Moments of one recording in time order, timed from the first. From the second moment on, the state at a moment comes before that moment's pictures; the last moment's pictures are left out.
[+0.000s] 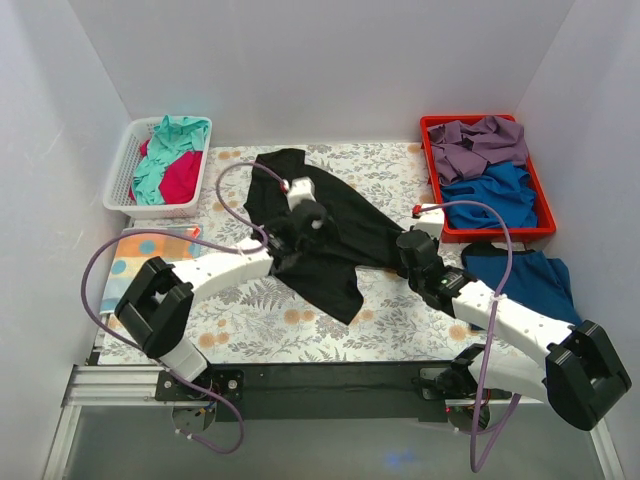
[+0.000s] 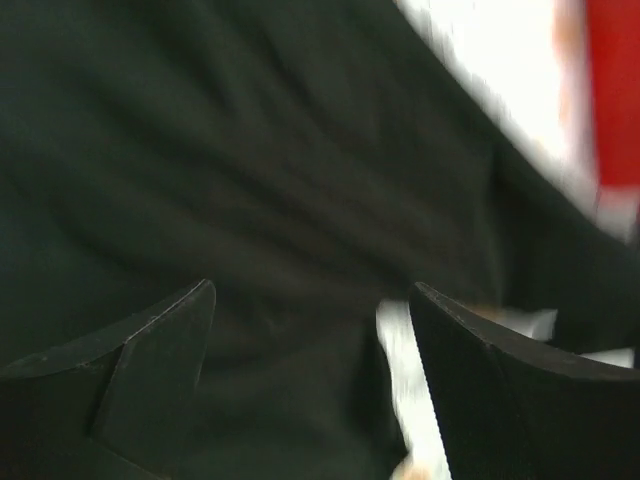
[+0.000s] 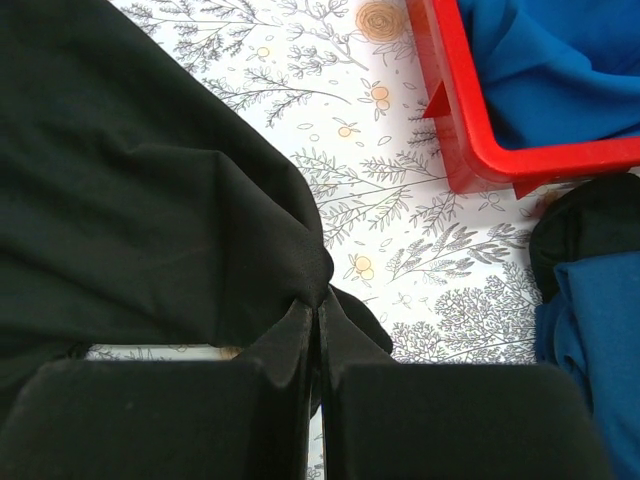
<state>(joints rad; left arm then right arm) -0.74 1.59 1.08 -0.08 -0.38 -0.69 0.68 1.10 0.57 -0.06 0.70 0.37</state>
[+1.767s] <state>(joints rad) -1.08 1.53 0.77 -0.45 -0.66 -1.28 0.68 1.00 0.46 -0.07 0.64 0.42</state>
